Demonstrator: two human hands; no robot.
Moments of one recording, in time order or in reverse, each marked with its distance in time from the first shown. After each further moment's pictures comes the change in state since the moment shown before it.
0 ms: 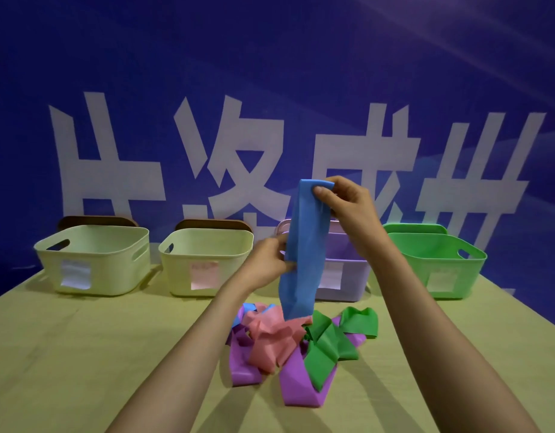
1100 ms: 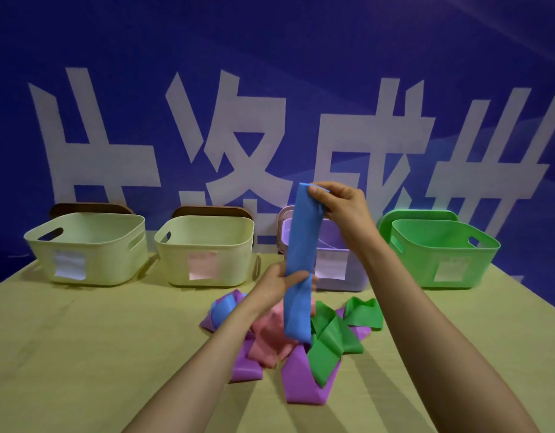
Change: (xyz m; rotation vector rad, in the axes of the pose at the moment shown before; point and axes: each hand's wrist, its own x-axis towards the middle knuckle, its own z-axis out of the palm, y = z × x) left_hand 0.003 -0.068 0.045 -0.424 0.024 -0.215; right_hand 0.020 0.042 0.015 0.153 0.058 0.205
